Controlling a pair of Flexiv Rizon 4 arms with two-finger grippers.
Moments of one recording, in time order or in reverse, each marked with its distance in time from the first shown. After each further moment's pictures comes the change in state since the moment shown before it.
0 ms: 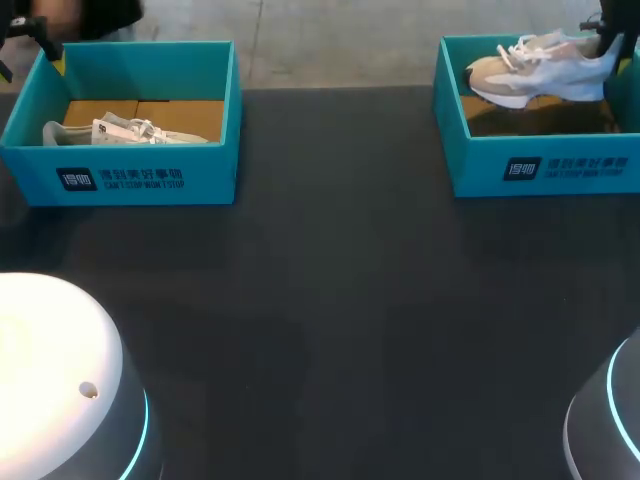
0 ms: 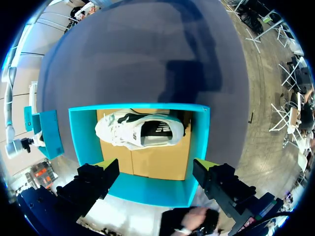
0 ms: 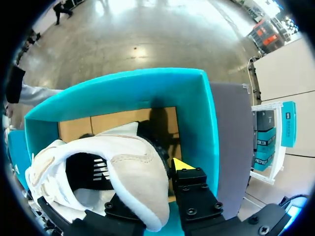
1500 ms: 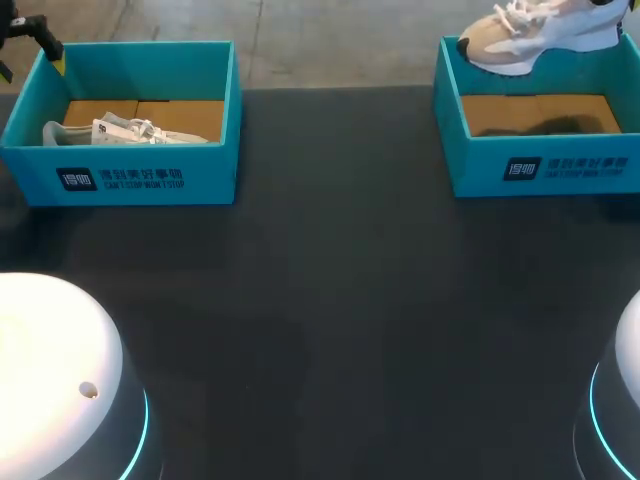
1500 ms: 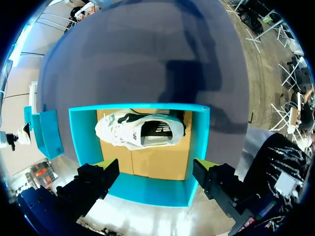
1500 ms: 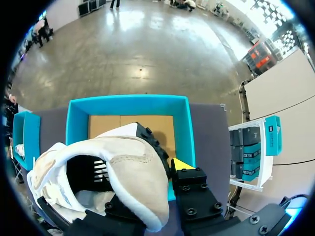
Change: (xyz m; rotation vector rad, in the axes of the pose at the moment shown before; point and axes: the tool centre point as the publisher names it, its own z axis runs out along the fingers) left arm 0.000 0.000 0.000 0.000 0.000 0.000; right arm 0.018 -0.050 -0.151 -0.200 -0.058 -0.070
